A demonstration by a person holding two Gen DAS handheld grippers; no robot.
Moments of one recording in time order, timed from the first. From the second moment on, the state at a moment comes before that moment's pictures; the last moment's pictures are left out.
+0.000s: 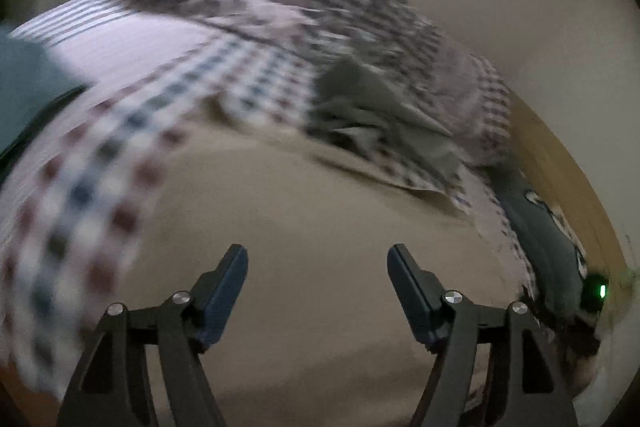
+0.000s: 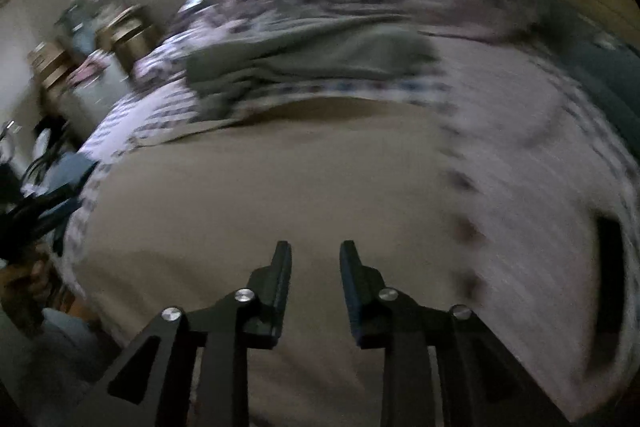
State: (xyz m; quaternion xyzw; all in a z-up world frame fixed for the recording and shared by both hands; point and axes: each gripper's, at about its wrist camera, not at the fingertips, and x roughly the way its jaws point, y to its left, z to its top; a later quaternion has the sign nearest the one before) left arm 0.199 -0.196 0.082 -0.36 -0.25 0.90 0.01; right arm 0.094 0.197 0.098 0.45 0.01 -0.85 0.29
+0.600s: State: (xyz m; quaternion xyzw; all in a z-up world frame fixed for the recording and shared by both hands) left arm 0.097 -0.148 0.030 -0.41 -0.18 0.89 0.01; right arm -0.083 -0.022 0.045 0.47 0.11 -0.83 0.28
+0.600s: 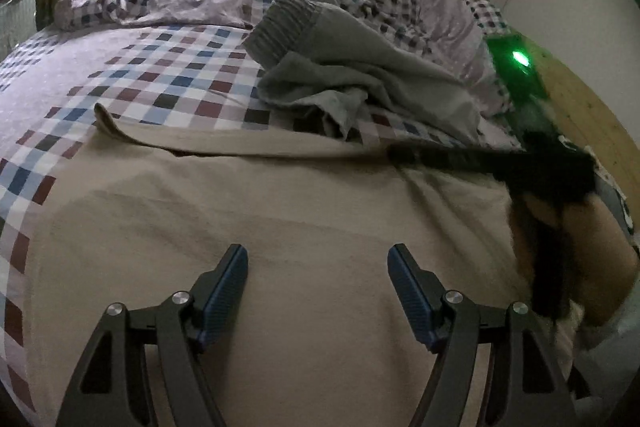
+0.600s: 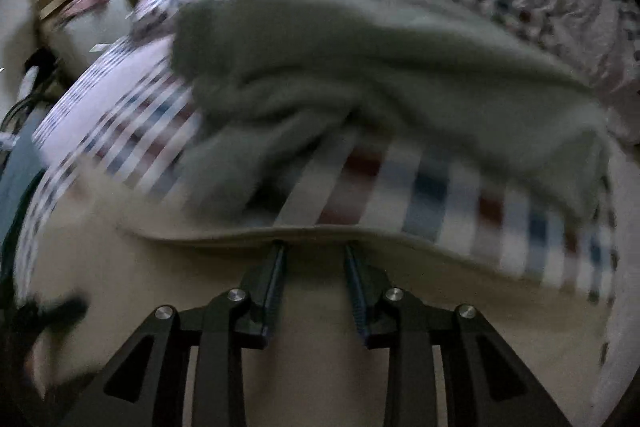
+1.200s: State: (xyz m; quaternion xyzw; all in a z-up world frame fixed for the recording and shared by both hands) left arm 0.061 -0.185 0.043 -0.40 -0.26 0.88 0.03; right arm 0.046 0.138 0.079 0.43 -0.09 -0.86 0.24
